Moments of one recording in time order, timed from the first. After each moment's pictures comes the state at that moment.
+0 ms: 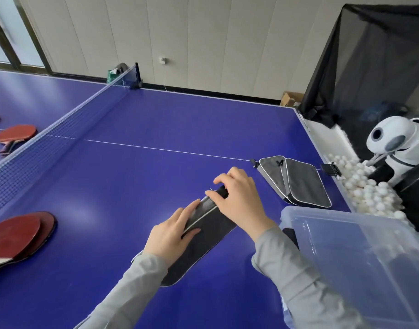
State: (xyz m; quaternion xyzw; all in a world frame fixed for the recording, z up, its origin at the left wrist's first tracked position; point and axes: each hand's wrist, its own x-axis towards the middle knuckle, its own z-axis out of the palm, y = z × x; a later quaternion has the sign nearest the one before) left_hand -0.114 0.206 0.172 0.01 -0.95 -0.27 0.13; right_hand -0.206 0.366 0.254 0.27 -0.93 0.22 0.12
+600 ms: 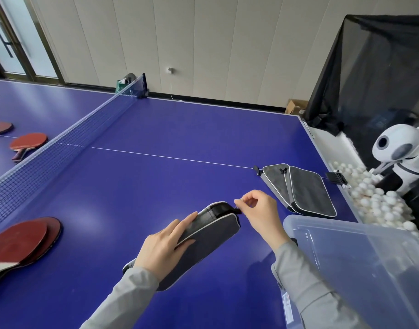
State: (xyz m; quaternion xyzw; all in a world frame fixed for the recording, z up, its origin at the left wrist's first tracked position) left_hand -0.095 0.203 0.188 -0.03 -0.95 -0.22 0.20; right_hand -0.231 0.412 0.217 0.10 -0.89 0.44 0.05
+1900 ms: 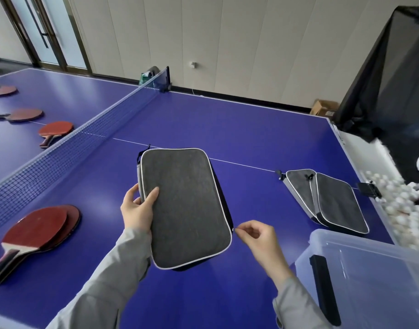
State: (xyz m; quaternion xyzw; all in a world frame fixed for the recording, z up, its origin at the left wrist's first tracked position) left_hand -0.150 0.121 0.190 0.36 -0.50 -0.73 0.30; right_hand -0.213 0.381 0.155 0.09 -0.82 0.56 -0.11
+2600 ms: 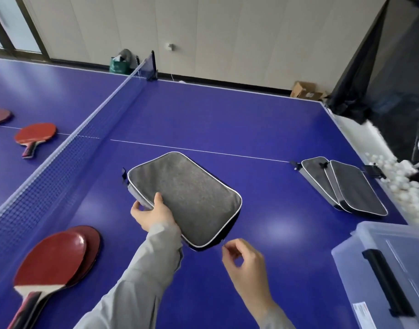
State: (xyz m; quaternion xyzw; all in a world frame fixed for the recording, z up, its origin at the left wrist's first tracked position) left_hand -0.195 0.003 0.153 0.53 -0.37 -0.70 0.30; right_hand -0.129 0.200 0.138 0.15 -0.88 0.44 0.11
